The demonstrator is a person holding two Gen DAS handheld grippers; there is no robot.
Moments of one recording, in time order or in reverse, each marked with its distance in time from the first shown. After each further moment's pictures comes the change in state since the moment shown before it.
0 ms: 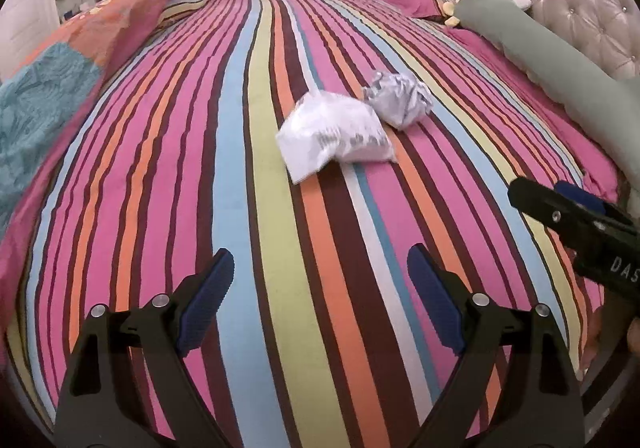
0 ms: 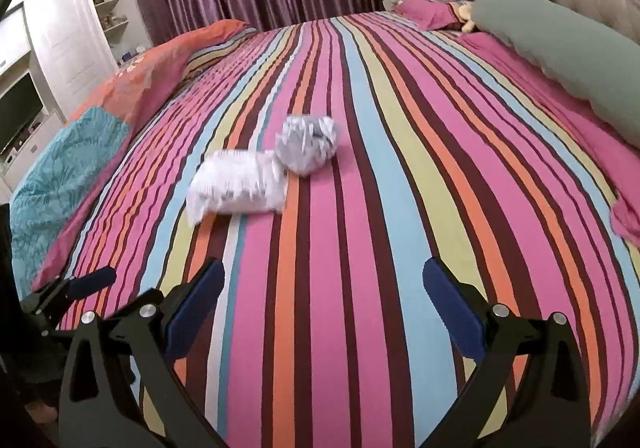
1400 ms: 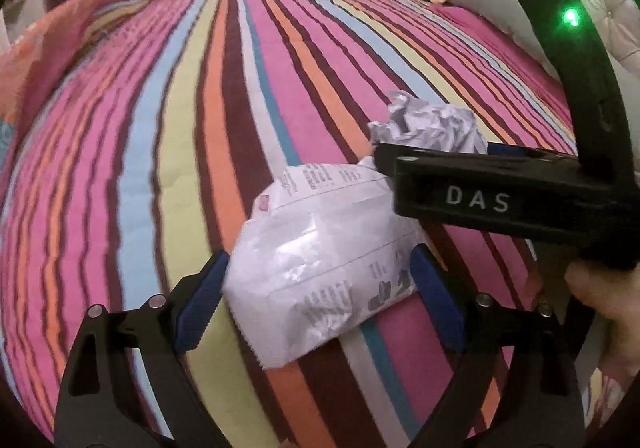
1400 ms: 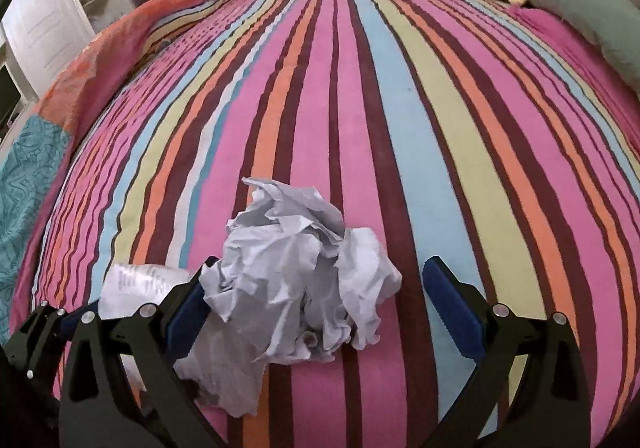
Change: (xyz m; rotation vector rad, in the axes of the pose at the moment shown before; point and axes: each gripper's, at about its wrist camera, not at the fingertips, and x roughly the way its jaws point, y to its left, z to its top) left arm 0.130 -0.009 0.101 0.103 0.075 -0.111; right arm 0.164 -0.004 0.093 -0.019 0.176 -0.002
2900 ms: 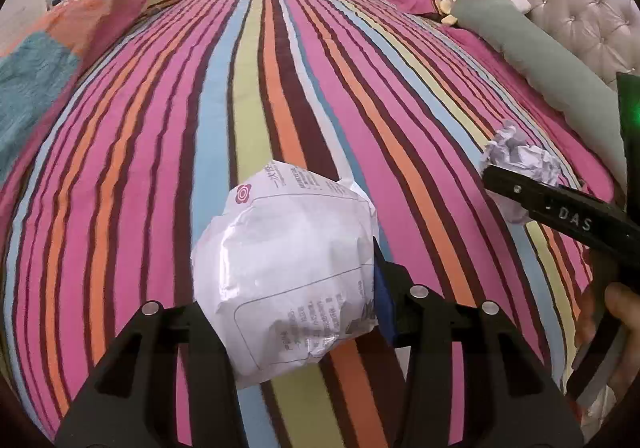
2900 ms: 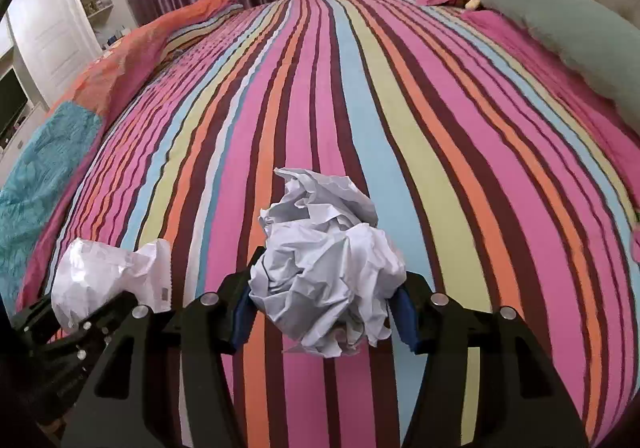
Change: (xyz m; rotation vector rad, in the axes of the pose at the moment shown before) left arm -0.102 0.000 -0.102 -0.118 -0.059 0.039; right arm -0.111 -0.010 -0.096 0.025 -0.073 -0.028
